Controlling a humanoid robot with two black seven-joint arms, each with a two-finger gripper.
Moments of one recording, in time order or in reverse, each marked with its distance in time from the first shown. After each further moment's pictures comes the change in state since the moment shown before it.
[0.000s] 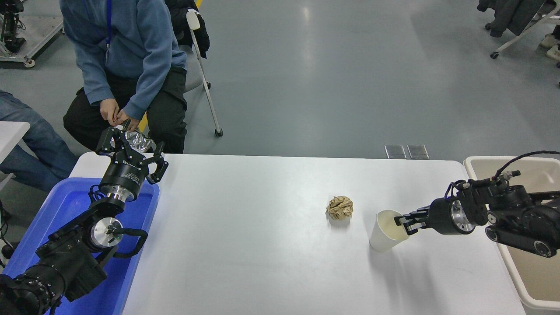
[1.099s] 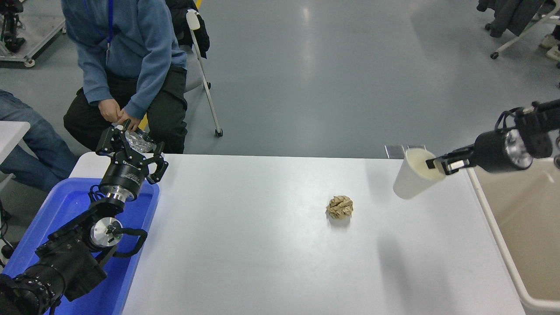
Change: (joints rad) left arm 0.000 0.000 0.000 0.000 0.000 0.000 0.000; right arm 0.561 -0.303 -0.110 0.264 0.020 0.247 0.035
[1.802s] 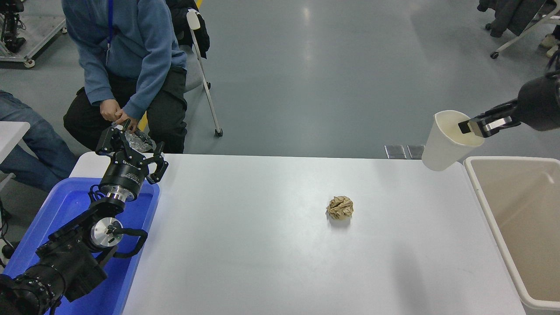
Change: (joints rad) left arm 0.000 0.000 0.000 0.000 0.000 0.000 -0.001; right arm 0.247 -0.115 -0.041 0.054 -0.114 0.210 -0.012
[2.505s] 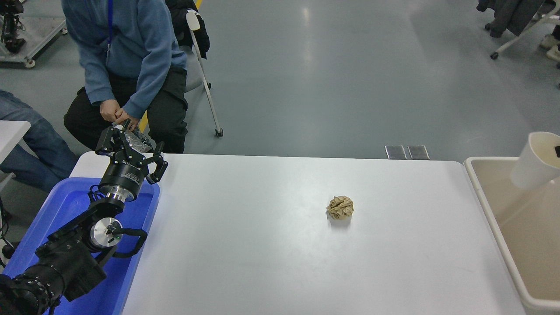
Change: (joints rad) left arm 0.000 0.000 0.000 0.000 0.000 0.000 0.000; right arm -0.314 -0.225 -0.001 -0.283 -0.012 -0.118 0.001
